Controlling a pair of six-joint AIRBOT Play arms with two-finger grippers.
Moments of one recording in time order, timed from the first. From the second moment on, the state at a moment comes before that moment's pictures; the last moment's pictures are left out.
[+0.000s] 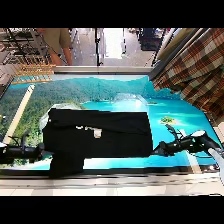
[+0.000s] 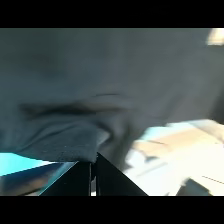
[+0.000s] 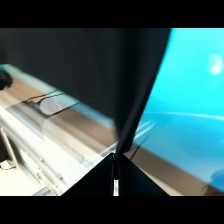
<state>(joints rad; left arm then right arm) 0.56 -1.31 0.68 0.75 -1.34 -1.04 -0.42 -1.38 0.77 -0.78 1.46 0.88</state>
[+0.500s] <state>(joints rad) 0.53 -1.52 1.20 0.37 -1.34 -1.13 -0.32 -1.45 1.12 -0.73 1.21 1.14</state>
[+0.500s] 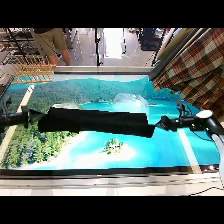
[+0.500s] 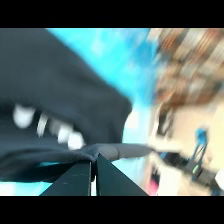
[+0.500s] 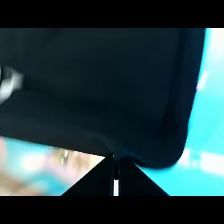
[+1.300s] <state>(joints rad) 0.49 -1.75 1.35 0.31 -1.33 -1.01 -0.27 -1.83 1.39 -0.80 1.24 1.16</state>
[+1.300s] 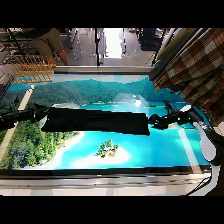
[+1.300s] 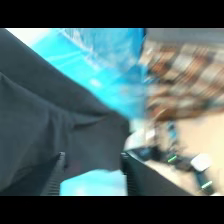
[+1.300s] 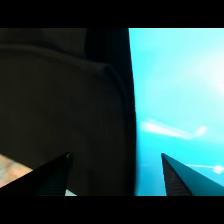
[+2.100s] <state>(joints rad) -0.04 -1.70 1.35 0.75 -1.20 -0.92 -0.29 -1.47 1.44 -1.49 1.37 1.46</state>
